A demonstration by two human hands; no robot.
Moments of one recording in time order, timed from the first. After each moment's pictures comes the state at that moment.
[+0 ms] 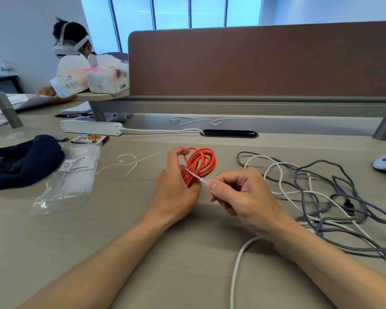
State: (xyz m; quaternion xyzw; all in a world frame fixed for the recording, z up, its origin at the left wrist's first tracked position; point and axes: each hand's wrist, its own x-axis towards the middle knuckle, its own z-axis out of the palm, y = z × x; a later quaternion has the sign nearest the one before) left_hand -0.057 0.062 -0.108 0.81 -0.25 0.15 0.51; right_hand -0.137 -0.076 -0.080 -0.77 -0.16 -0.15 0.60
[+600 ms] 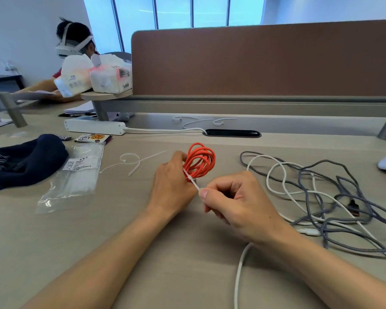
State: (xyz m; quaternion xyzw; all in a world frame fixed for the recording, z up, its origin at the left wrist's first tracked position) left_hand -0.047 0.066 -0.101 0.87 -0.22 0.23 0.38; right_hand -0.147 -0.058 -0.076 -0.78 -0.19 -0.16 0.58
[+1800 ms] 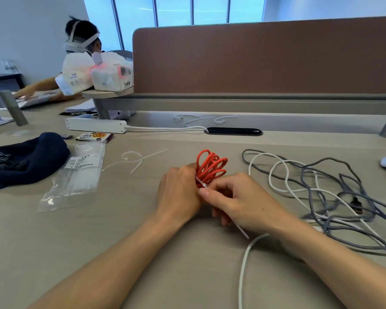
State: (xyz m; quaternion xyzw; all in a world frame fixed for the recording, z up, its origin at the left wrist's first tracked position) left_hand -0.060 0.064 -0.106 0.90 -0.25 0.23 0.28; right_hand -0.132 -0.071 -0.083 -0.88 -0.13 -0.07 0.46
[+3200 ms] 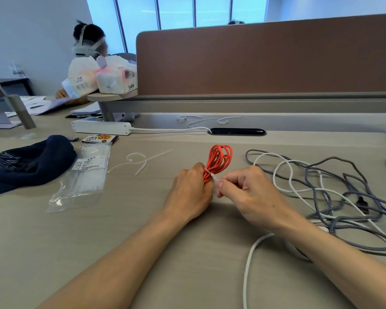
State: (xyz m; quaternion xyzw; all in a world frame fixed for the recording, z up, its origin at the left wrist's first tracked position) left_hand -0.046 0.055 -0.119 0.89 -0.25 0.14 0.34; right_hand -0.132 -0.077 -0.079 -0.88 -0.11 -0.18 0.43
